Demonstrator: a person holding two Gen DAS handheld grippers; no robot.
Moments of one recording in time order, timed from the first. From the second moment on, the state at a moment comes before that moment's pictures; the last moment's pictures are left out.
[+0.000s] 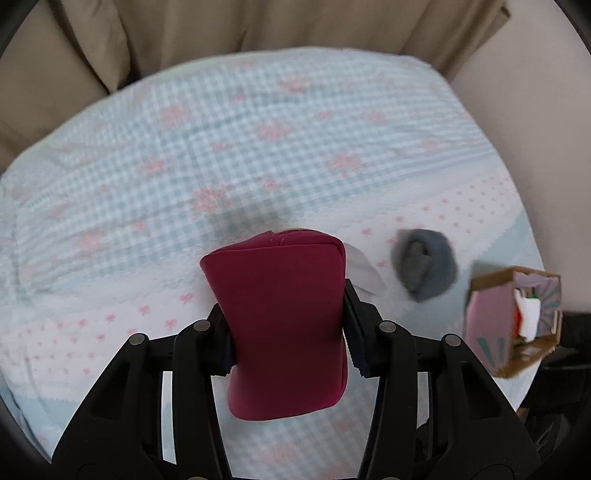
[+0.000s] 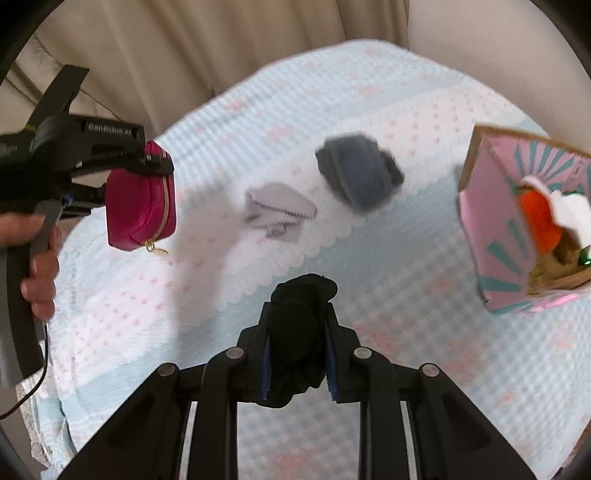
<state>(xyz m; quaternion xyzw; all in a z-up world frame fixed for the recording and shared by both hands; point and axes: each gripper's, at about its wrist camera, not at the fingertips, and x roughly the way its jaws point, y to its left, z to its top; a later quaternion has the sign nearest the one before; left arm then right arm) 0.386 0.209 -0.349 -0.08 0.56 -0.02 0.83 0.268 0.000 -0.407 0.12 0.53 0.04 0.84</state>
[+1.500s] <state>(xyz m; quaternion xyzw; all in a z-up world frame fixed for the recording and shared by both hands) 0.343 -0.229 -0.306 0.00 0.59 -0.14 0.79 0.293 -0.389 -0.281 0.12 0.53 0.01 0.84</state>
